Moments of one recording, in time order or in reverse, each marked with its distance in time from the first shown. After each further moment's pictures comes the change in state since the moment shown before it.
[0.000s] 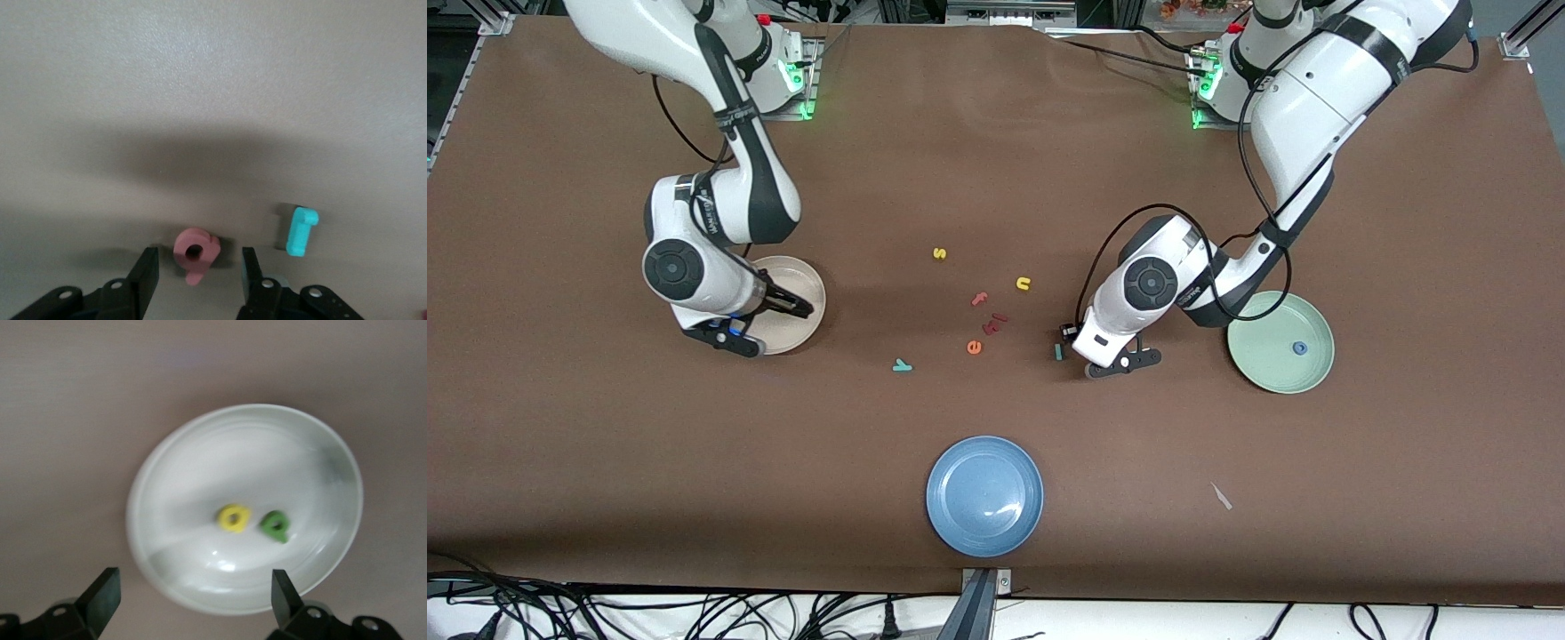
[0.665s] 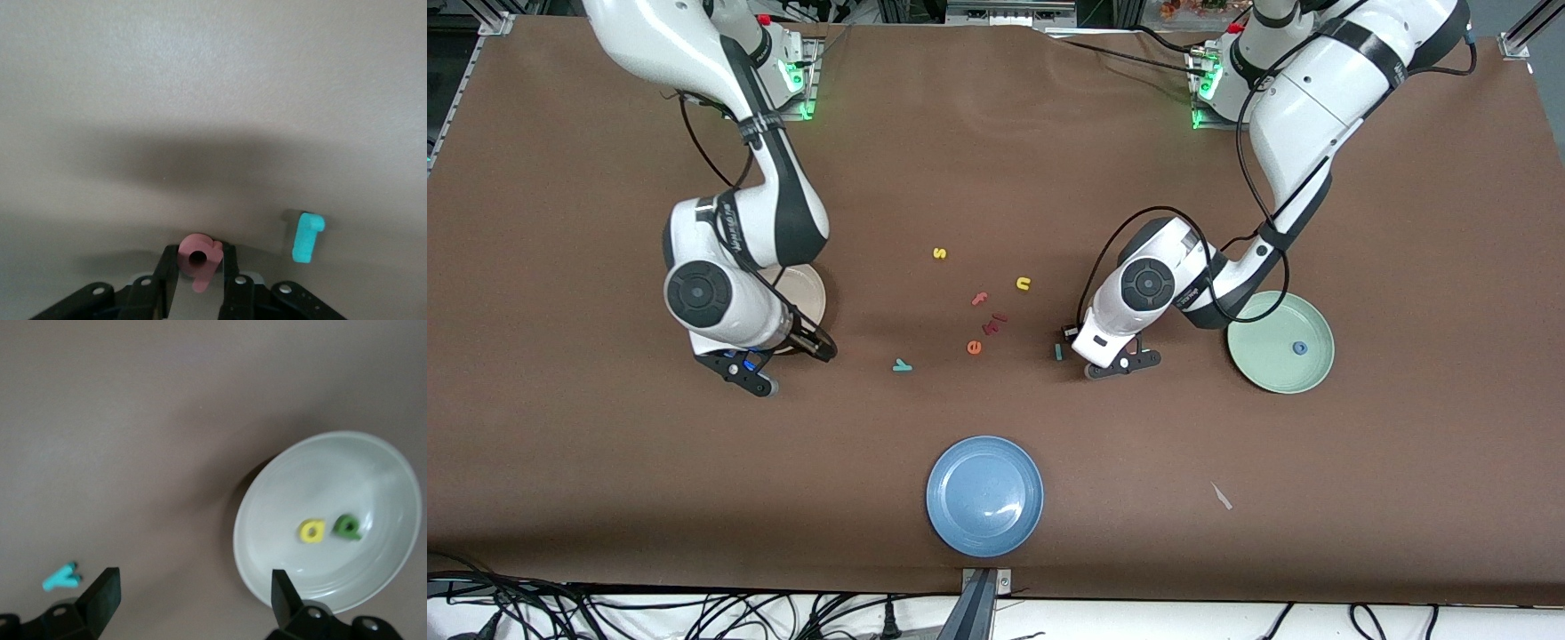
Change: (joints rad) left arm 0.000 -0.001 0.003 0.005 0.005 -0.002 0.000; right arm 0.017 0.165 0.014 0.269 0.007 -0.027 0.440
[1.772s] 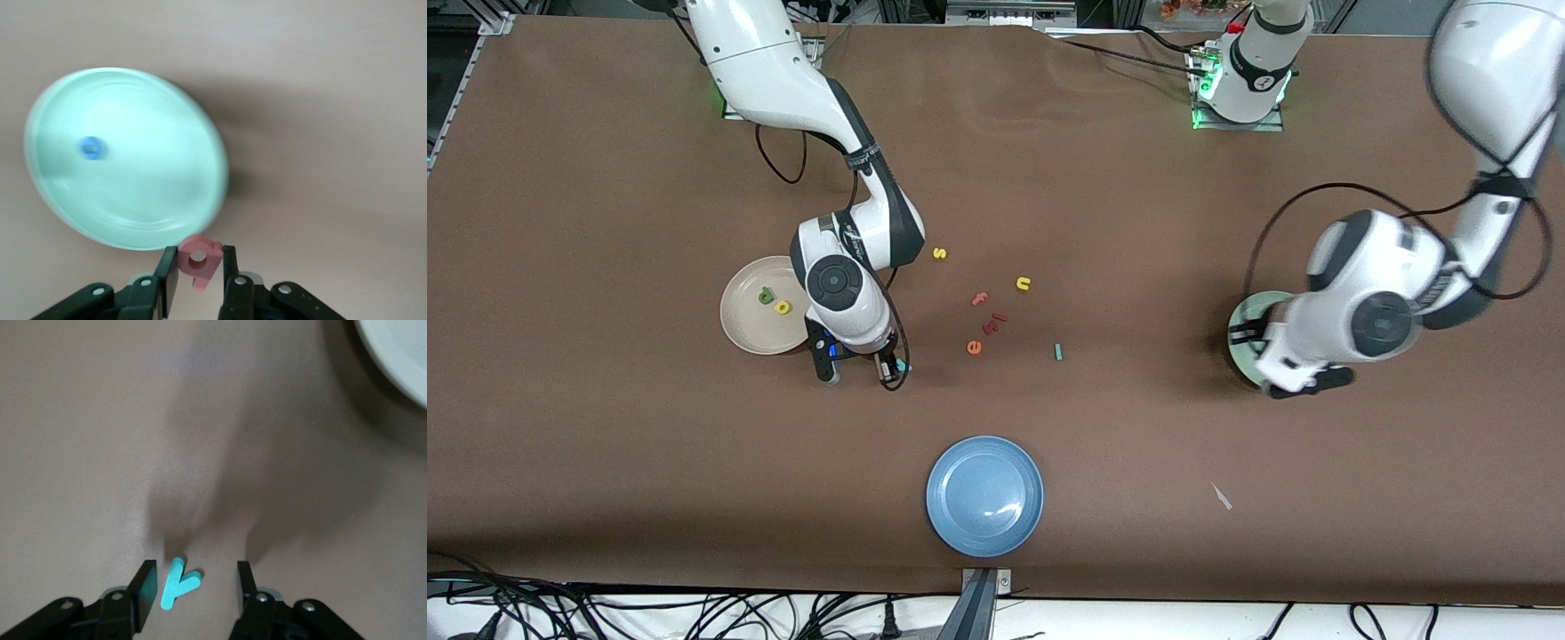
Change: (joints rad) left arm 0.576 -0.186 -0.208 0.021 0.000 -0.542 0.424; right arm 0.158 0.176 0.004 0.017 0.088 0.336 0.690
